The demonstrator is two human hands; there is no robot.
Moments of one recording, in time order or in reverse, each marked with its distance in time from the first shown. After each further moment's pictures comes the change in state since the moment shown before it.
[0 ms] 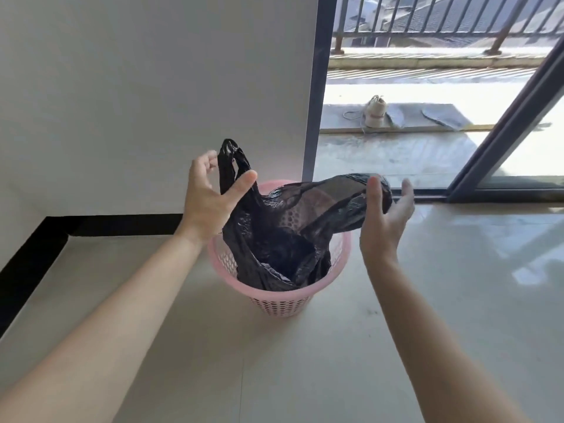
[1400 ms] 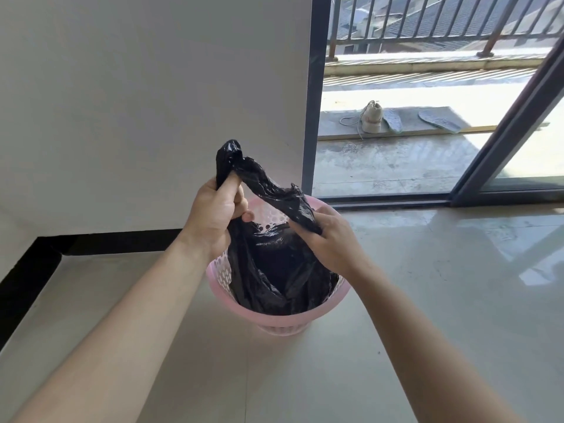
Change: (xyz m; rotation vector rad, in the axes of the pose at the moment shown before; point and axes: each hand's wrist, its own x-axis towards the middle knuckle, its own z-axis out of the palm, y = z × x) left_hand 0.010 0.031 0.023 -0.556 -0.123 -0.300; right_hand 0.012 0.032 0.047 -0.578 -0.589 -0.419
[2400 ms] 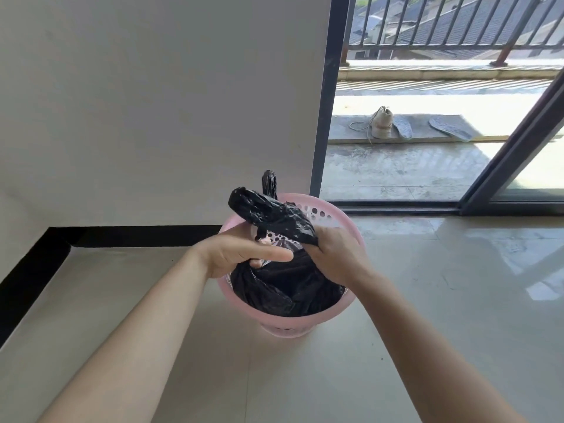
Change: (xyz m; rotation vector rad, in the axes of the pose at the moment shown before) left_hand -0.022 -0.025 -0.026 0.409 -0.650 -0.242; right_hand -0.010 -0.021 -0.006 -0.242 -0.214 -0.077
